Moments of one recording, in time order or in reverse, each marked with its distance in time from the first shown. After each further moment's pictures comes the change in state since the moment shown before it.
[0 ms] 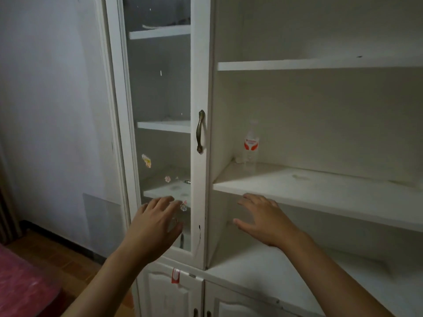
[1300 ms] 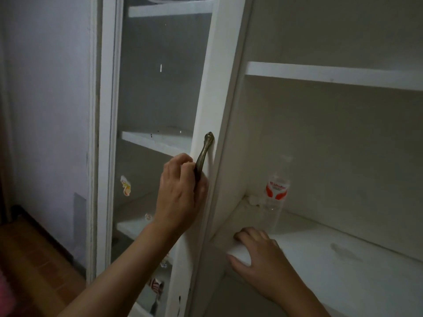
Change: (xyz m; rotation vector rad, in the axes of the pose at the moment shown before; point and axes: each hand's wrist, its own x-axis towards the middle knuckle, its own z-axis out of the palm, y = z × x) left_hand 0.269 0.007 0.038 -0.293 0.863 0.043; right_hand 0.175 0.066 0.040 0.048 0.047 -0.128
